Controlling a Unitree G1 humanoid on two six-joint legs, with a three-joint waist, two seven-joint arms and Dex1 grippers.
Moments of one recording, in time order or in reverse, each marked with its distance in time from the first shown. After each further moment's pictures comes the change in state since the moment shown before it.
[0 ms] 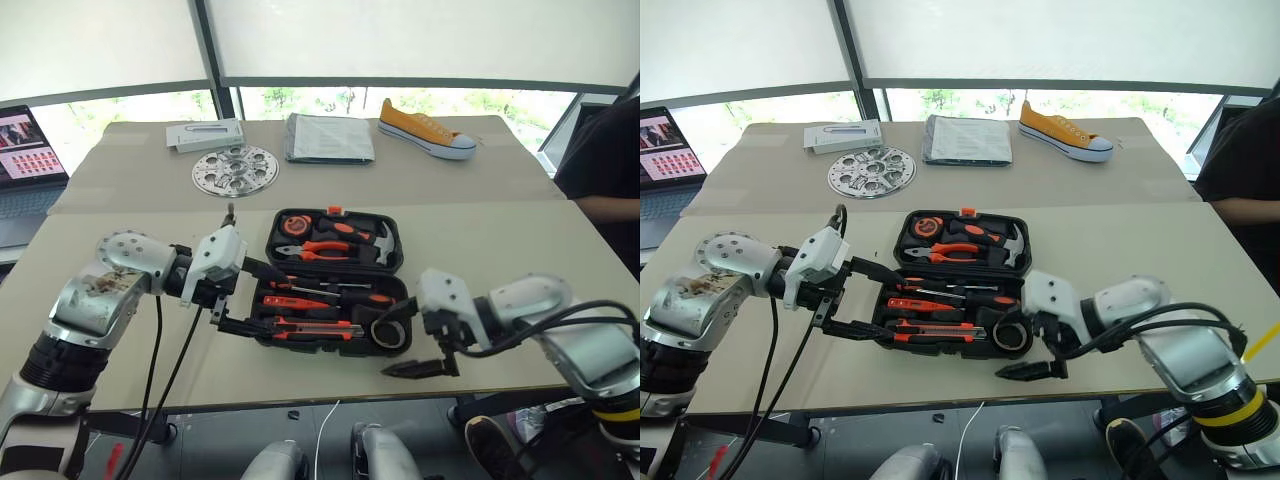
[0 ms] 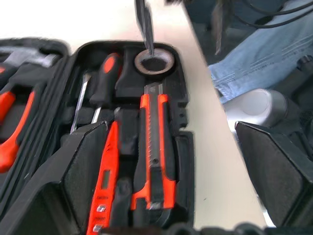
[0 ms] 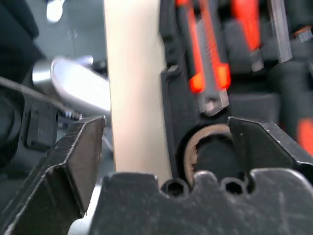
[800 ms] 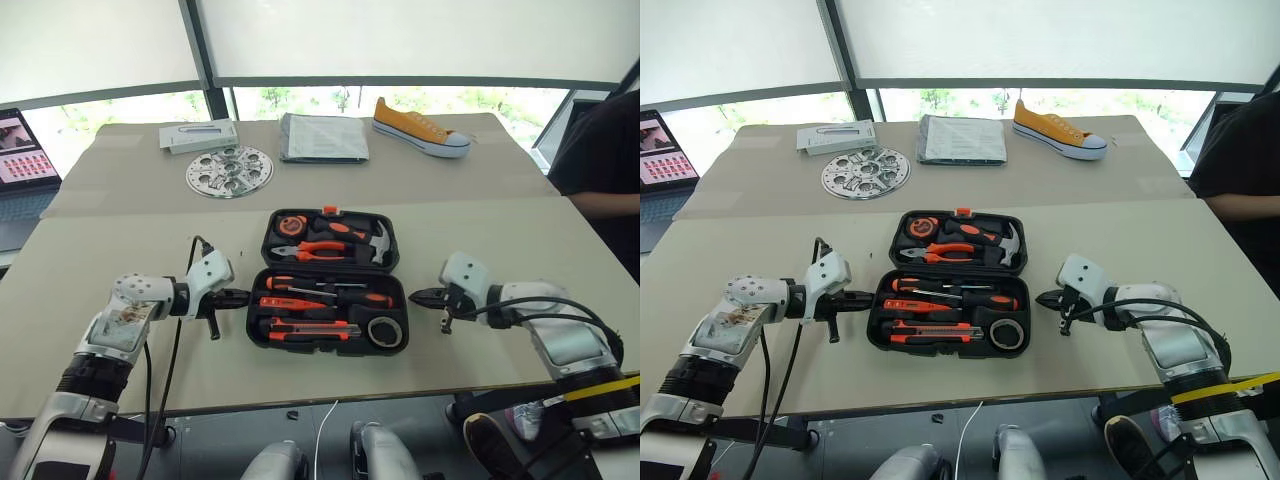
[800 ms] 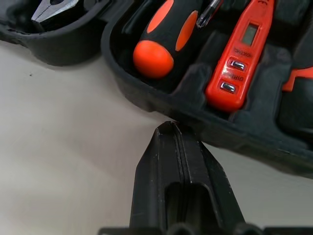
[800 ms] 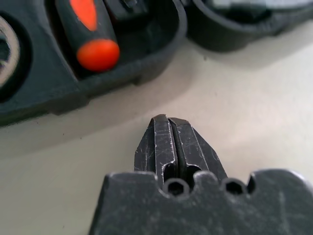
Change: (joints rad) left arm 0.107 -0.135 0.000 0.340 0.262 -0.212 0.219; right arm 0.013 0.157 0.009 0.559 -0.319 -0.525 -0.189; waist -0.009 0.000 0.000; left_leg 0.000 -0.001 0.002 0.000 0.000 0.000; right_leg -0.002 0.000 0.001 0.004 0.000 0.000
